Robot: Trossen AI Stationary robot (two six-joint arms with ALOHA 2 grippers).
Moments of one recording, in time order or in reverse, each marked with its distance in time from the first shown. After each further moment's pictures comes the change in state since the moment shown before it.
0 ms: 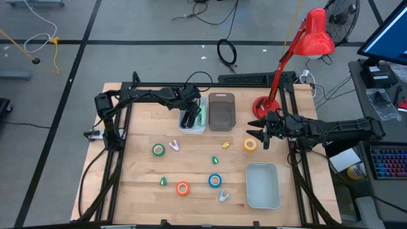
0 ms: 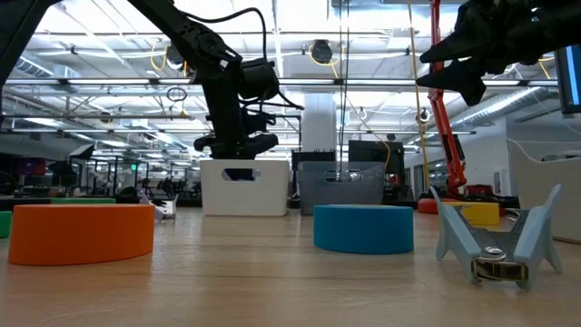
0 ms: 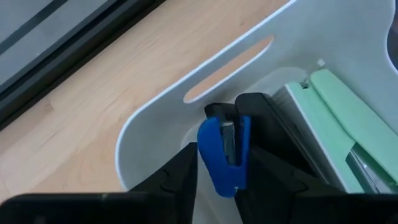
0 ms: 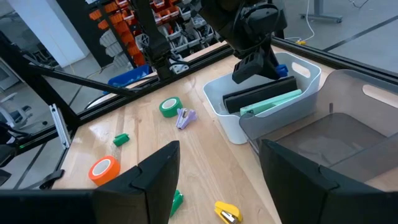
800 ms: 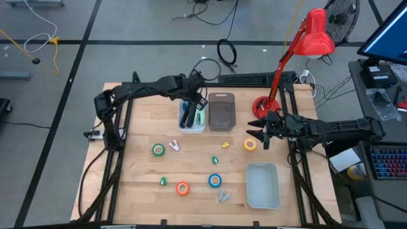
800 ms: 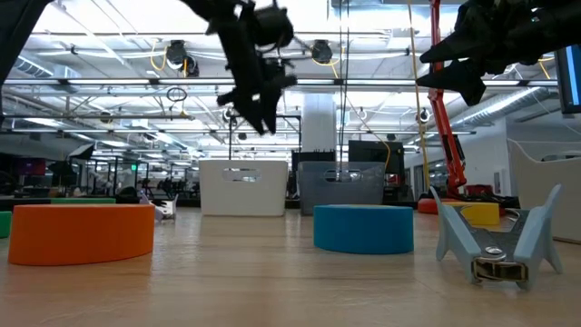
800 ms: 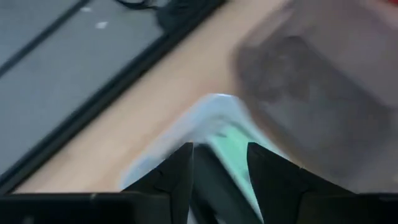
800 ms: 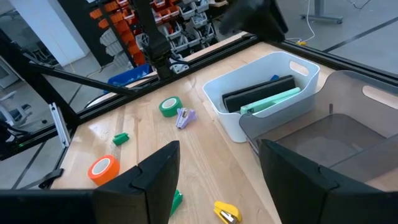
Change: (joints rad) left arm -0.047 -0.011 0.362 -0.291 0.065 0.056; right arm 0.000 0.000 0.000 0.000 -0.003 -0.008
